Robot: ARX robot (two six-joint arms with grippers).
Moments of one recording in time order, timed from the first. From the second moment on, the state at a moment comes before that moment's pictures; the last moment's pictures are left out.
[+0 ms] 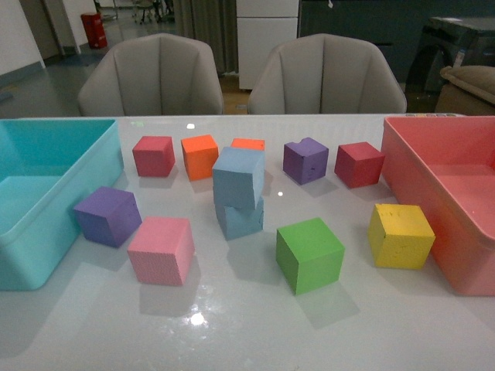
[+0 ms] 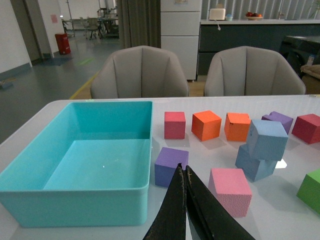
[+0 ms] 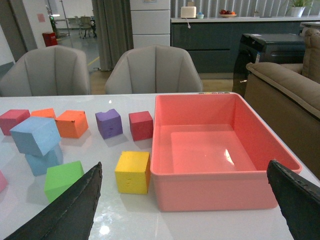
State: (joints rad) left arm 0.00 0.22 0.01 0.23 0.00 -0.01; right arm 0.00 0.00 0.01 0.00 0.00 0.00
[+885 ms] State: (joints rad) left arm 0.00 0.01 0.01 0.00 0.00 -0.01; right arm 0.00 0.00 0.01 0.00 0.00 0.00
